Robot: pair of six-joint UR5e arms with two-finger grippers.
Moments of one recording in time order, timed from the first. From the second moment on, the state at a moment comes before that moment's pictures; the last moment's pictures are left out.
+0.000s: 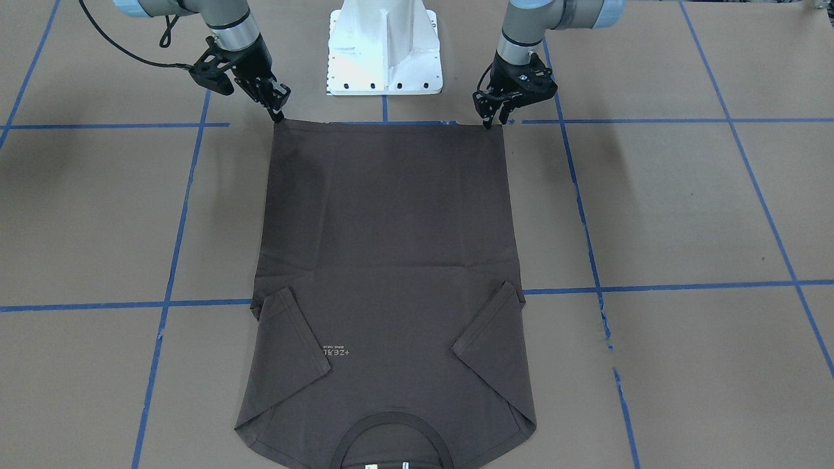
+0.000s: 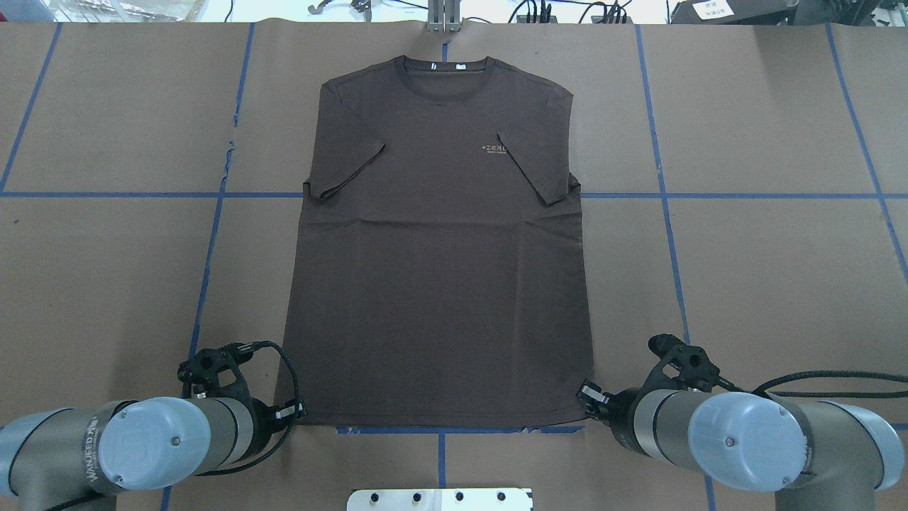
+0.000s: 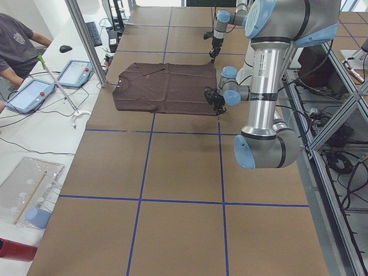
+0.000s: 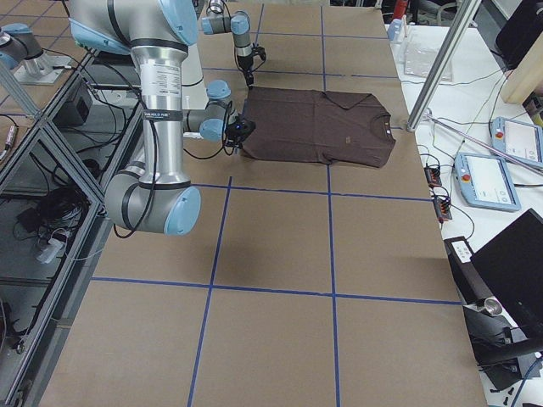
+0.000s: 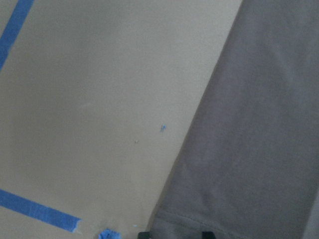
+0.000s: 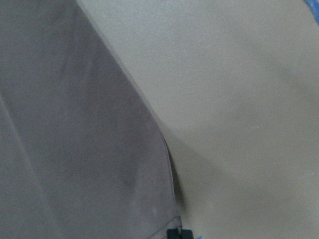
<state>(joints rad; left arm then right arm) -0.16 -1.69 -2.05 -1.83 -1.57 -1.84 0.16 -1.53 2.14 -1.25 1.55 2.08</state>
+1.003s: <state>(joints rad) -0.16 -1.68 -2.04 -1.83 -1.58 -1.84 0.16 -1.53 2.14 -1.25 1.55 2.07</state>
